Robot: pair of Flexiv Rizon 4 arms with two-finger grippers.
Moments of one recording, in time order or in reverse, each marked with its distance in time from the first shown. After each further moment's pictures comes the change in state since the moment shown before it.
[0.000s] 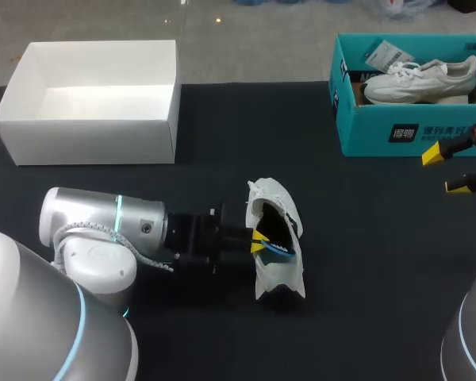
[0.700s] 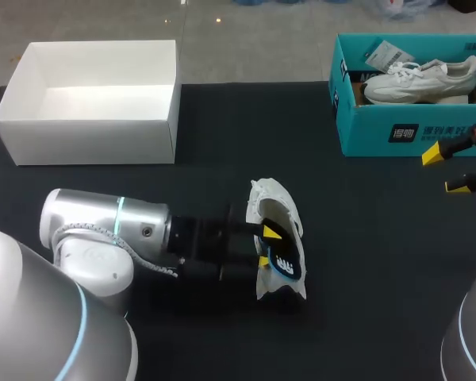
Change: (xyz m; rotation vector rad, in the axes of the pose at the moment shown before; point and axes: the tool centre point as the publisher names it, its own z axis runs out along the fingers) left arm 0.006 -0.055 0.003 0.105 0.010 0.019; right arm 0.000 0.000 0.000 0.000 0.000 0.000
